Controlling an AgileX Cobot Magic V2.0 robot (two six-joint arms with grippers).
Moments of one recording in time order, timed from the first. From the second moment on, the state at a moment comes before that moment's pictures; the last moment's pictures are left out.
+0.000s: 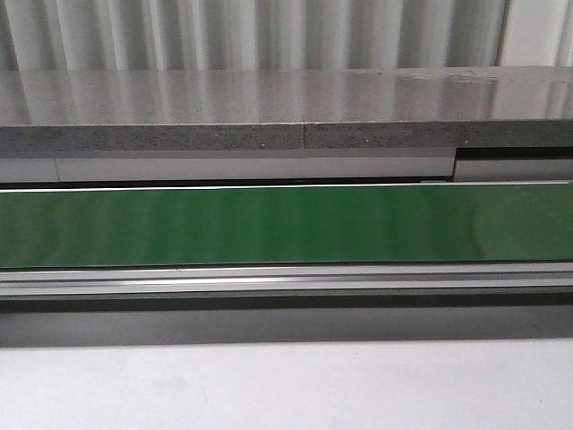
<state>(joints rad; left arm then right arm) -0.01 -0.01 0.00 0.00 0.20 0.04 0.02 0.34 -0.43 0.11 0.60 -0.14</state>
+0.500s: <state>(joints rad) -0.01 -0.01 0.00 0.00 0.20 0.04 -0.06 0.23 -0.14 -0.07 0.06 0.14</state>
